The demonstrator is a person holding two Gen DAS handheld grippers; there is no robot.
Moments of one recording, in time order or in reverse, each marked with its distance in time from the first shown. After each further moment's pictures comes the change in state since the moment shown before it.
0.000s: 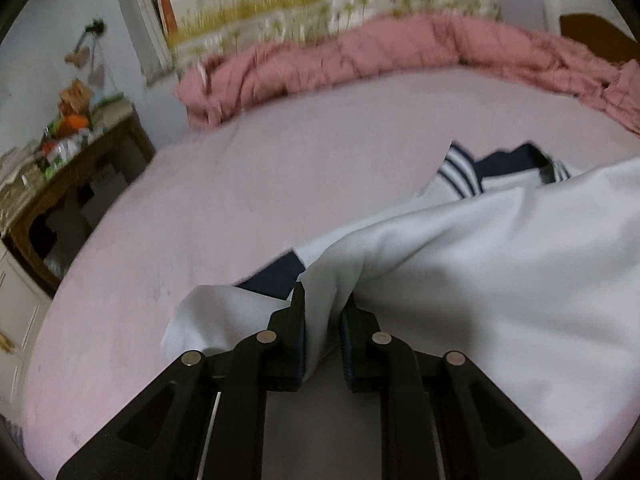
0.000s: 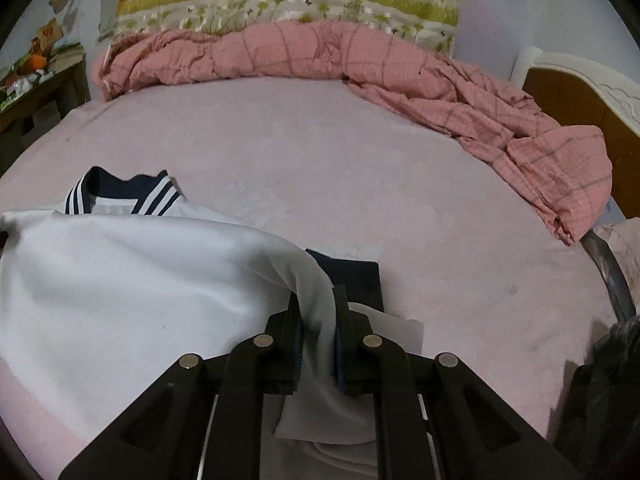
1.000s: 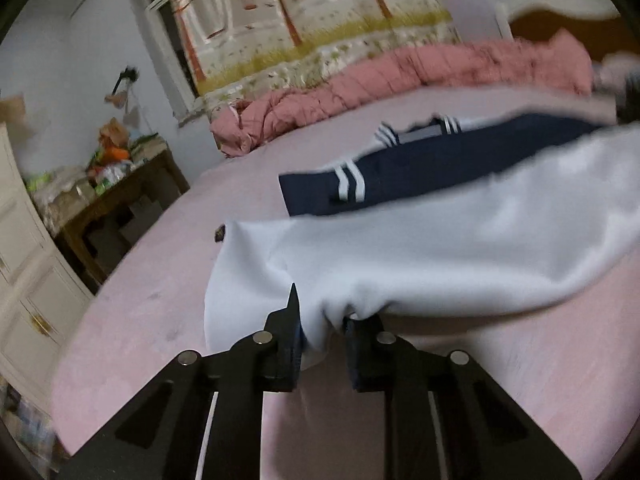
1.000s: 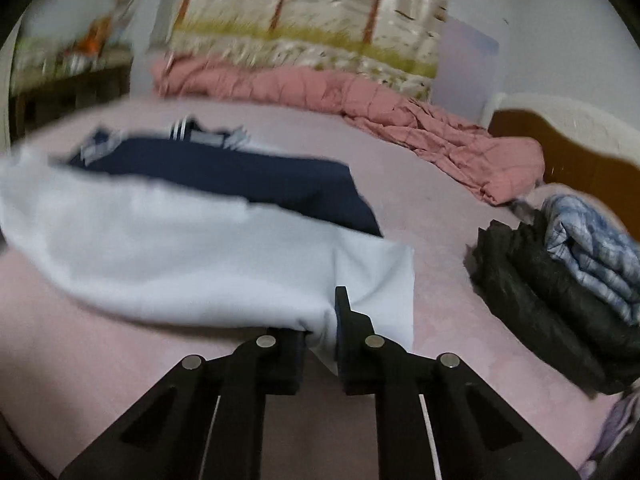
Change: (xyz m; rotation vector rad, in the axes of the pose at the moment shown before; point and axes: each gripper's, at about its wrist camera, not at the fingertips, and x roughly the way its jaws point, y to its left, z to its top) left arm -0.217 -0.011 -0.165 0.040 -0.140 0.040; right arm -0.215 0.001 -0.224 -0.069 -0.201 -0.031
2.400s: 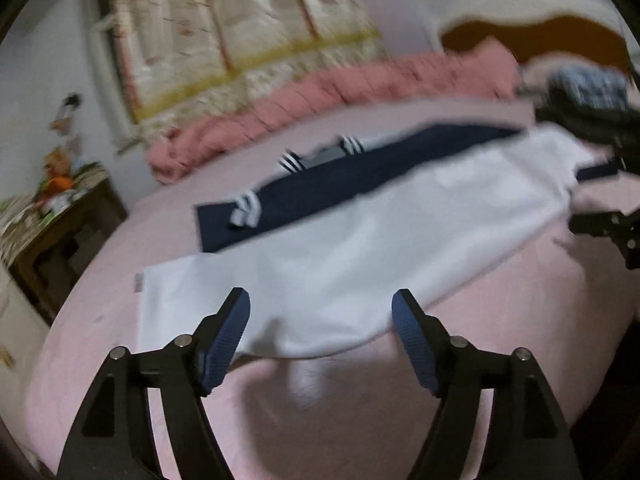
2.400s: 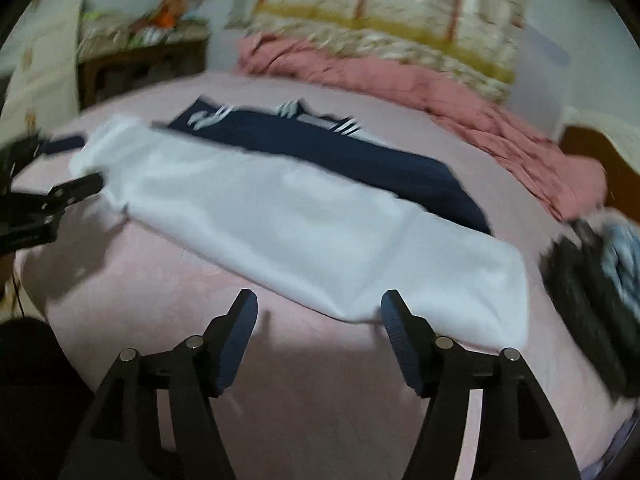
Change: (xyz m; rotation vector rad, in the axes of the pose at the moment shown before) left arm -0.040 -0.072 0.000 0.157 -0.017 -0.229; right arm -0.045 0.090 -0.017 -0.200 0.092 0.231
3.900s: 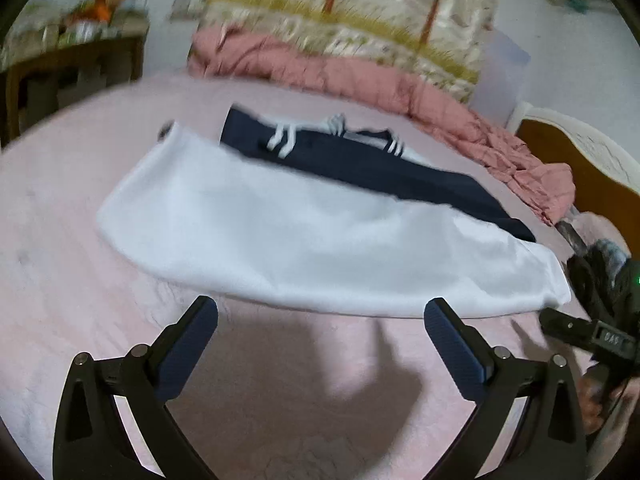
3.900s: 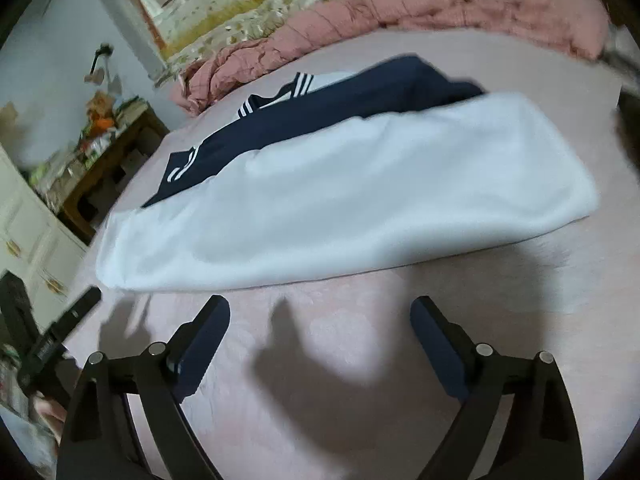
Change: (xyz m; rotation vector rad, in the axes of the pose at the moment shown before) left arm 0.085 0.085 0.013 -0.666 0.091 -0.149; right arm 0.121 -0.098 0.038 0.621 0.088 0.272
